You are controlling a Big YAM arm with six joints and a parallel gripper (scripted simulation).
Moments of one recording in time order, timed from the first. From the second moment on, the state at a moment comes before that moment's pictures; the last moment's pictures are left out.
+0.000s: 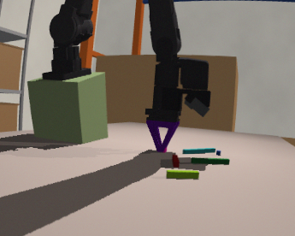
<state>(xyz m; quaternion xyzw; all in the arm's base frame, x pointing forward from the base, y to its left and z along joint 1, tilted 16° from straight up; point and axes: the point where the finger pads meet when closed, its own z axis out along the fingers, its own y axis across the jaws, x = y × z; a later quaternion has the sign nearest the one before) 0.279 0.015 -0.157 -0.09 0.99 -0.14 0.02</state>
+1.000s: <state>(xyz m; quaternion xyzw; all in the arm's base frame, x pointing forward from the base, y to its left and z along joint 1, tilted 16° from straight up) 0.279 0.015 -0.157 -0.09 0.99 -0.14 0.02</state>
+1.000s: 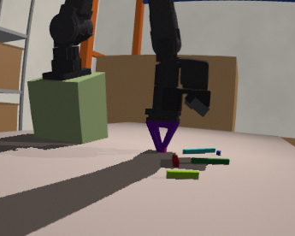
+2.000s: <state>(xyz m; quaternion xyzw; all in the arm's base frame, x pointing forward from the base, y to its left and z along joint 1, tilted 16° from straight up) 0.281 0.021 -0.128 -0.09 0.99 -0.14 0.02</state>
